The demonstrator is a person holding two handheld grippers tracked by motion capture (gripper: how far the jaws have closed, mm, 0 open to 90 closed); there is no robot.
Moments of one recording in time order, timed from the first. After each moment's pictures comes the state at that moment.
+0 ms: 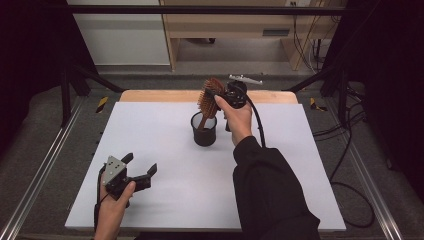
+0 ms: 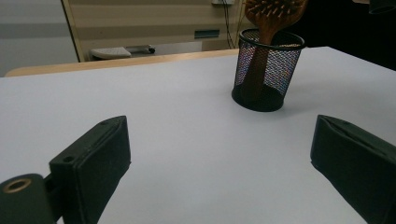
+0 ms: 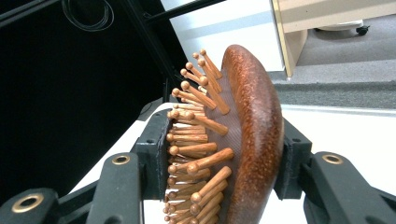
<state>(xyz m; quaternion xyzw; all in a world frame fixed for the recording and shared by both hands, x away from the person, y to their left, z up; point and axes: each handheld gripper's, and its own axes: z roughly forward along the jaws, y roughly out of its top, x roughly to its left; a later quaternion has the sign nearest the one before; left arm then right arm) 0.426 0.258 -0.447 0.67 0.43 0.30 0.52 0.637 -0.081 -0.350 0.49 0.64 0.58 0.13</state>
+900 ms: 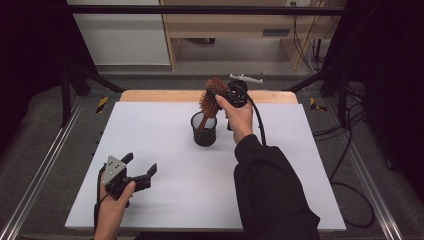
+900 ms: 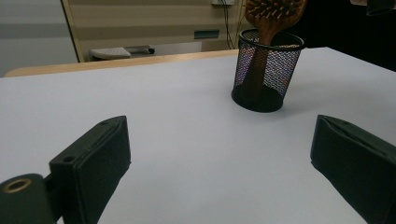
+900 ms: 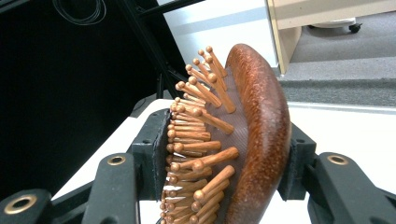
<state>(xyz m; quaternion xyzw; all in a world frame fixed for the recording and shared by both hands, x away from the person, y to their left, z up) 0.426 0.259 -0.446 0.67 0.43 0.30 0.53 0.642 -0.084 -0.351 0.49 0.65 0.57 0.14</state>
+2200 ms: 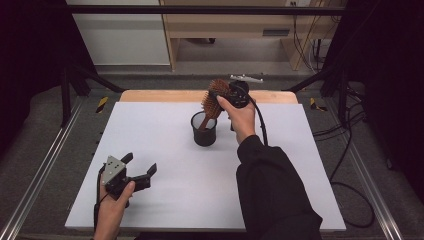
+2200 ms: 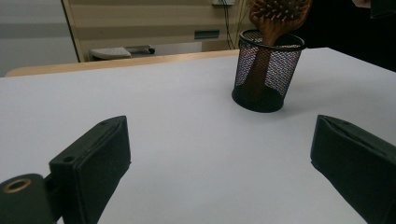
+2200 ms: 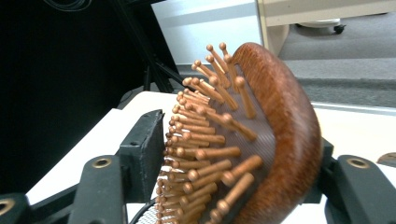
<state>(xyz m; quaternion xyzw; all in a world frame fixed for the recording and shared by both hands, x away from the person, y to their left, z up) 0.426 0.259 -0.446 0.67 0.43 0.30 0.53 0.642 -0.090 -0.352 0.49 0.66 0.54 0.16</state>
